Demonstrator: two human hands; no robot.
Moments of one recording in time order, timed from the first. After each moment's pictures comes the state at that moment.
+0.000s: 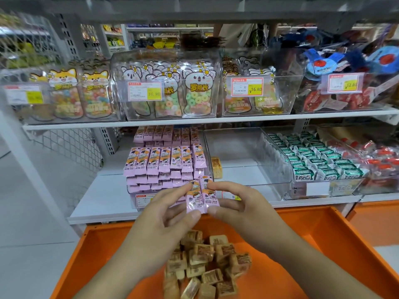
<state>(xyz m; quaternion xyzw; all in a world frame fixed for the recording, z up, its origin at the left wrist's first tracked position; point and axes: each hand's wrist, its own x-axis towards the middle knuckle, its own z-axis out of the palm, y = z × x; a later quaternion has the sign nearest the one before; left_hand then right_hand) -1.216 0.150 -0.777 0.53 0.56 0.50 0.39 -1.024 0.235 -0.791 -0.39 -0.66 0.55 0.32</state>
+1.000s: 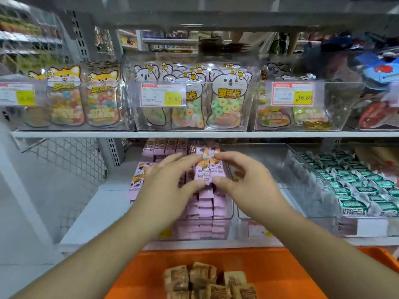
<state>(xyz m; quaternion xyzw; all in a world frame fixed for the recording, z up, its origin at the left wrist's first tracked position) -1.289 0.286 -0.772 0.67 0.65 0.35 0.03 -1.100 0.363 -0.785 -0.41 -0.76 0.32 0.40</state>
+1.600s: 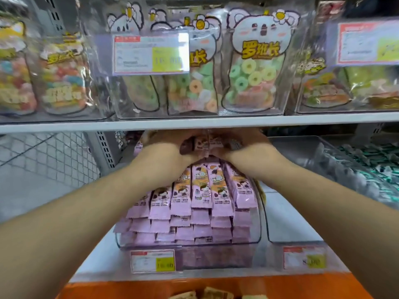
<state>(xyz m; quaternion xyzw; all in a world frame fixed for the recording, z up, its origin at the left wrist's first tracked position) -1.353 0.413 -0.784 0.71 0.65 0.28 -0.03 -1.159 0.494 -0.799 -0.41 -0.81 0.24 0.35</state>
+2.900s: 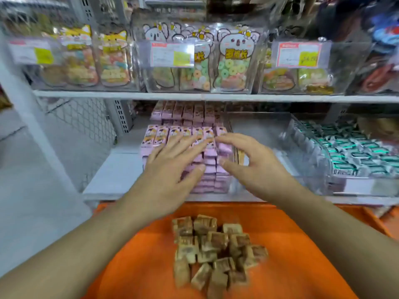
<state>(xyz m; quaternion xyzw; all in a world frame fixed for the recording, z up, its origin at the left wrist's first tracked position) -1.290 0.227 -0.801 0.74 0.62 0.27 0.03 -1.077 0.321 -0.793 -0.36 -0.85 0.24 0.30</state>
